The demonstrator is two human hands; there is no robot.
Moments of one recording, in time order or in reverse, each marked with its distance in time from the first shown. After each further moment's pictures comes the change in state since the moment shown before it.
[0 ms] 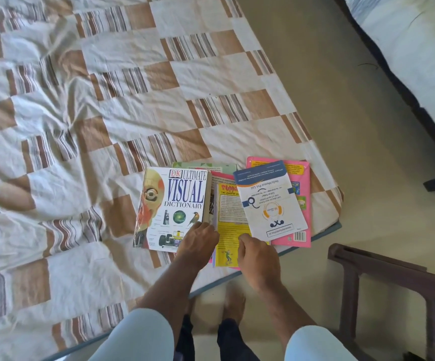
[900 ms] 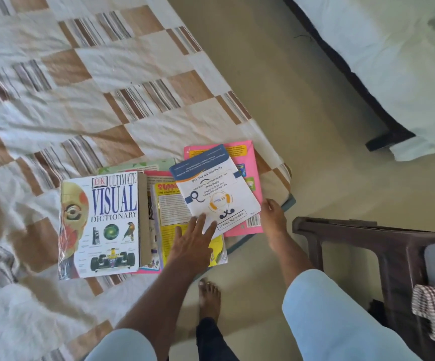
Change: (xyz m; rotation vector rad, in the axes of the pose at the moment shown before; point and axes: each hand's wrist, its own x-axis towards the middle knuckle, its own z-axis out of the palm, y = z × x) left_hand 0.077 0.094 0.020 -0.036 -0.198 -0.049; right_hand 0.061 0.175 -0.008 0.789 -0.016 0.841
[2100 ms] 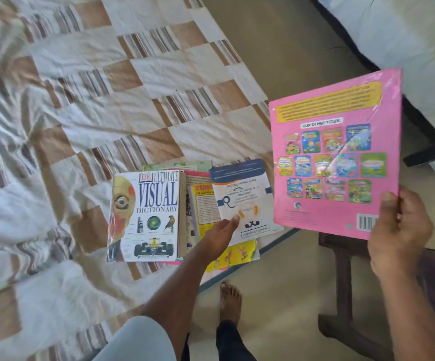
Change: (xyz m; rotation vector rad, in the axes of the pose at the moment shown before) left_hand -0.018 -0.024 -0.024 -1.333 -0.027 -0.206; right_hand -0.088 -0.048 -0.130 0.198 0.563 -0.675
